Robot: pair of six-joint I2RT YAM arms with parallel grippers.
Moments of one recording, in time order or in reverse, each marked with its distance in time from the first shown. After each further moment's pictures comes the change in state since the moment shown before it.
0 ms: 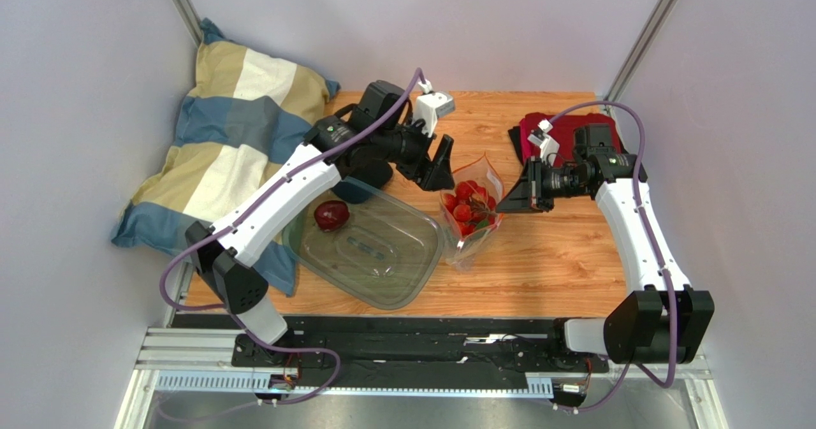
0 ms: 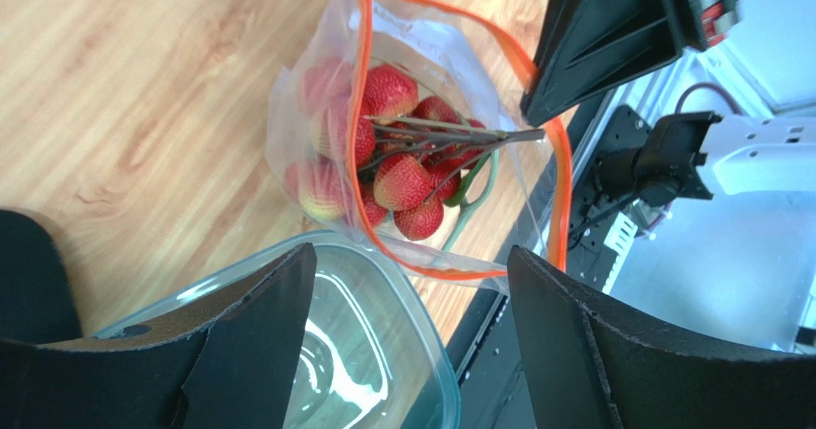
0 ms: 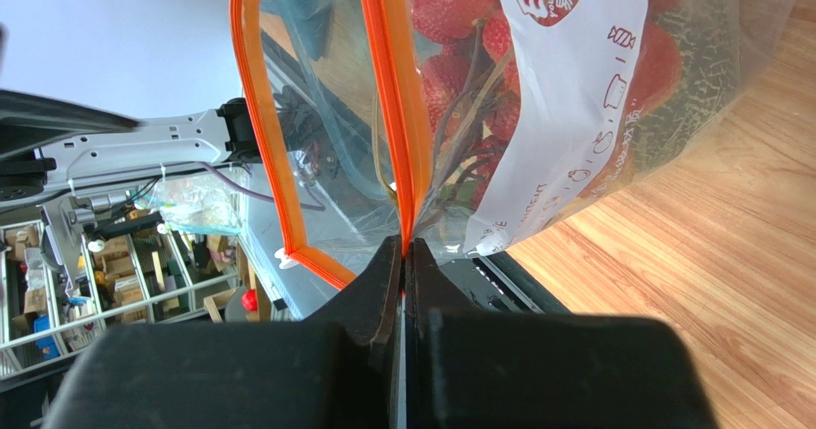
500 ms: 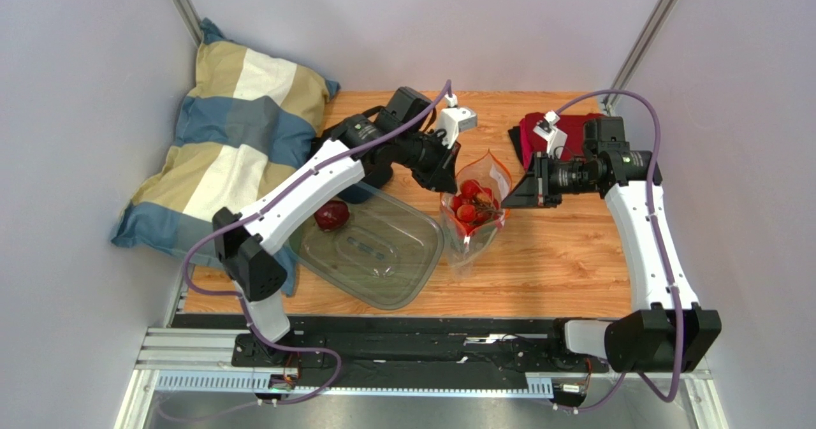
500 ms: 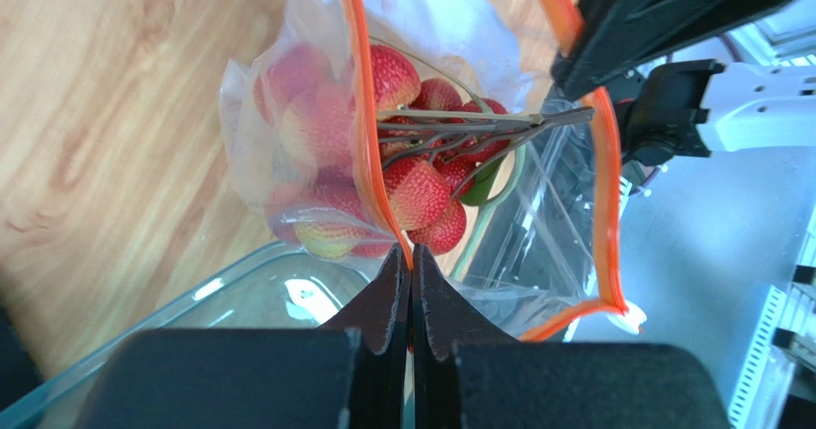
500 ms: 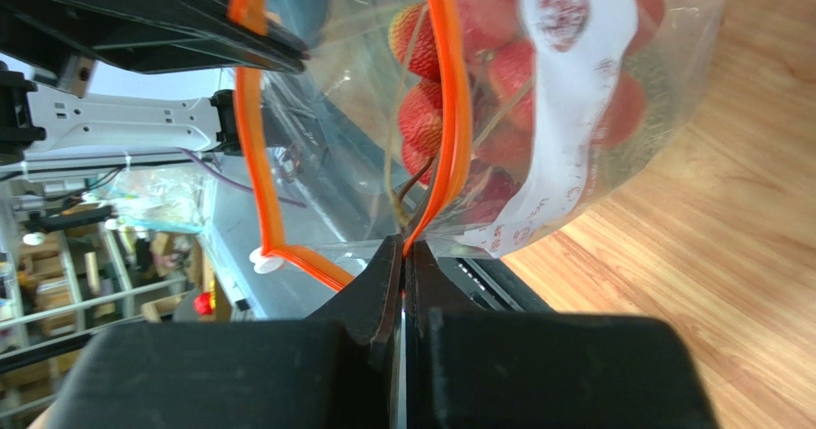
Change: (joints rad) left arm -0.052 0.133 0.082 -0.072 0.056 0.052; right arm 0.000 -0.034 0.104 -0.099 0.028 -0.075
